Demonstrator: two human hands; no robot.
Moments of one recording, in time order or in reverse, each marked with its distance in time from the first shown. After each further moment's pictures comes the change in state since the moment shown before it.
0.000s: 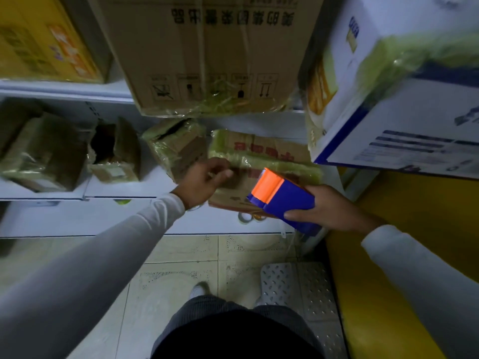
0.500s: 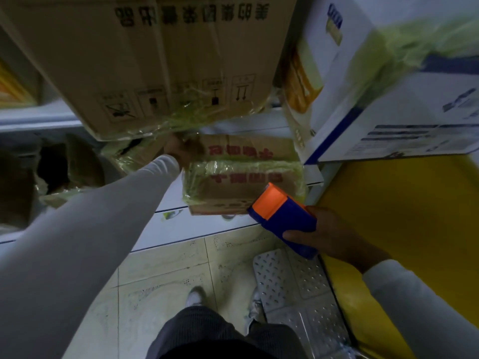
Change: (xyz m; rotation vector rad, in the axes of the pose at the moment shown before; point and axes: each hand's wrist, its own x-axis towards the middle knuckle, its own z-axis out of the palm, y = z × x) left_hand 0.114 -0.022 -0.006 0.107 0.128 -0.324; right_hand -0.042 0.015 0.042 0.094 0.217 0.238
